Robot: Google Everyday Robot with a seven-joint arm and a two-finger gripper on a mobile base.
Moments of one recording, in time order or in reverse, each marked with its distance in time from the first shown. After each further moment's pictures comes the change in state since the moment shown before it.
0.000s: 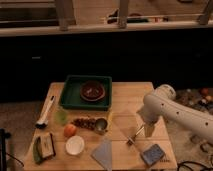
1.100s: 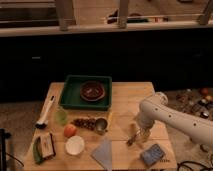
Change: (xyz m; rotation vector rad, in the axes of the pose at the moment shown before) arm -0.007 0.007 0.062 -0.065 -0.040 0.000
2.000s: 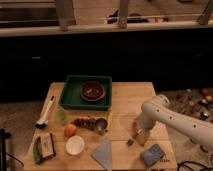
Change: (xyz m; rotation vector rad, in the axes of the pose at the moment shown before) arm 0.009 -0.003 0.017 0.016 -0.030 0.058
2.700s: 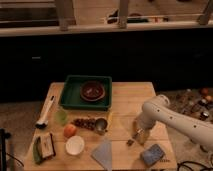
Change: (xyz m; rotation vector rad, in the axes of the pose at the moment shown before) arm -0.001 -0.003 0.001 0.010 -0.006 0.016
